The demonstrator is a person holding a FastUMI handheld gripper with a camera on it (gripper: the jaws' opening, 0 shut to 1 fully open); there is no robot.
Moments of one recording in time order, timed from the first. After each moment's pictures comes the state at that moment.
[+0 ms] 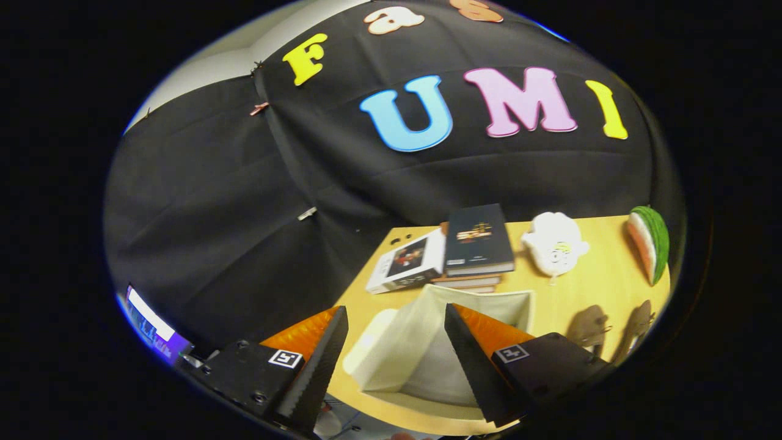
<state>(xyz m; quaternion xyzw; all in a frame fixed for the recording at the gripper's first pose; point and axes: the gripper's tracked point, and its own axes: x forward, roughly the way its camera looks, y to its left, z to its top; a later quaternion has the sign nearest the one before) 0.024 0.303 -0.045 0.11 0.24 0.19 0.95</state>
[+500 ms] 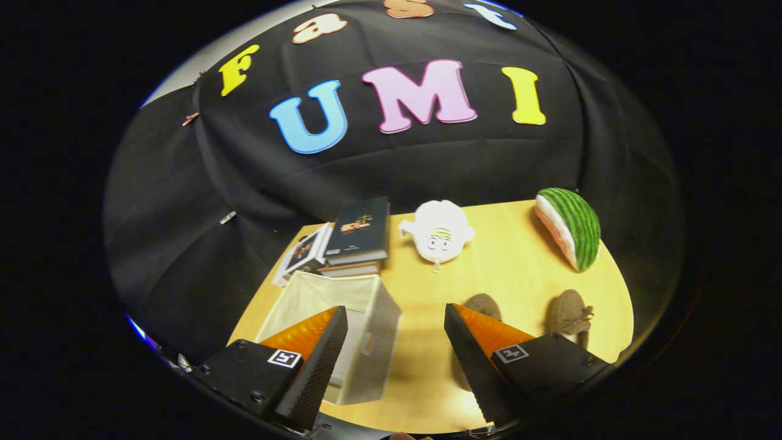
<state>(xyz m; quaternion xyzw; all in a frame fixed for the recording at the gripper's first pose) 0.023 0.109 -0.098 0.10 0.27 0.04 0.96</state>
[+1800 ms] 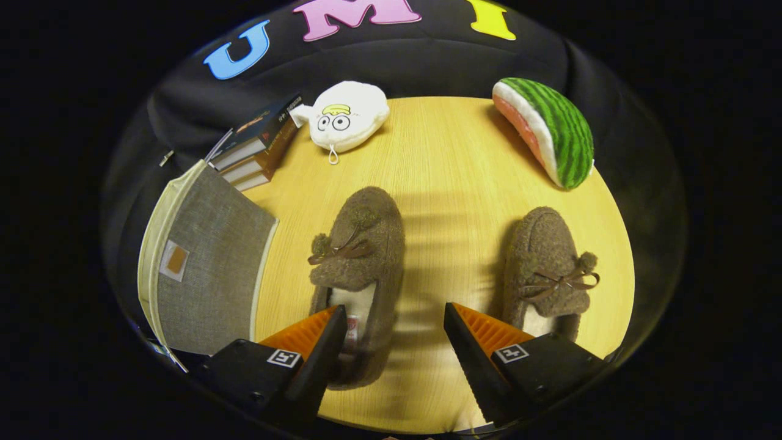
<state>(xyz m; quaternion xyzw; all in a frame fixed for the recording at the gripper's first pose) 0.010 -0.016 -0.307 0.06 0.50 0.02 0.86</state>
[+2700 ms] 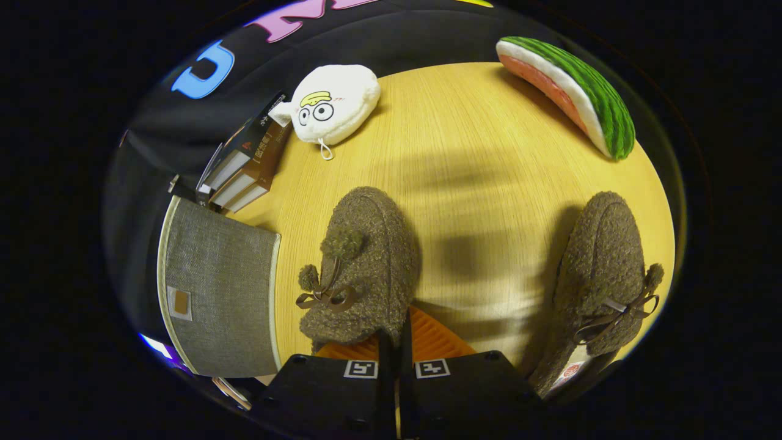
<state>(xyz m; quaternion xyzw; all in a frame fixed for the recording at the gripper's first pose) 0.047 0.003 -0.321 0.14 0.51 0.06 0.85</state>
